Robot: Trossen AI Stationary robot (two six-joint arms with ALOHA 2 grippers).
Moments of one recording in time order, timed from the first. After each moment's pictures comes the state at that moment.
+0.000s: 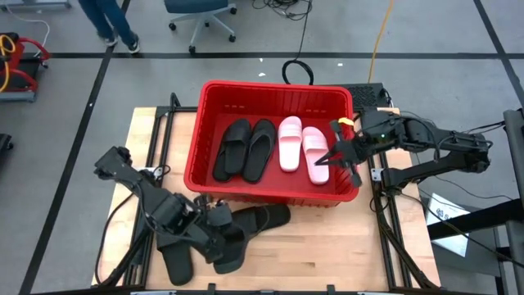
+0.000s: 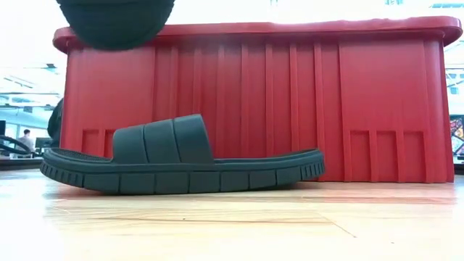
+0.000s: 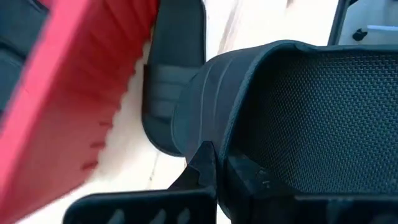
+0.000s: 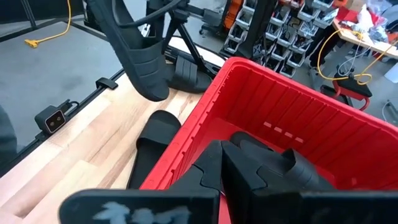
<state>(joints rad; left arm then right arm) -0.61 1.72 1.81 -1.30 -0.24 -0.89 -0.03 1.01 1.26 -0.68 -0.24 -0.37</state>
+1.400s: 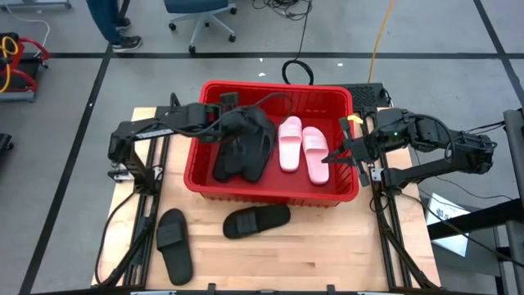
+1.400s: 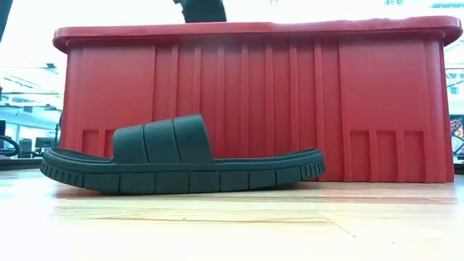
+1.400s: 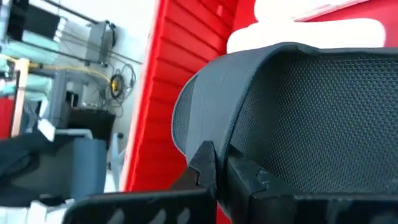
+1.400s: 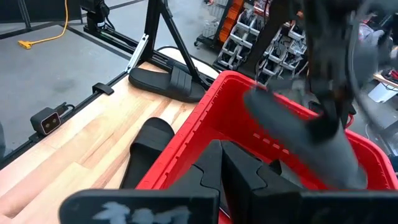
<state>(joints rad) 0.11 1.71 1.91 -1.18 -0.58 0.27 -0.03 0.95 1.26 -0.68 -0.23 -0.41</state>
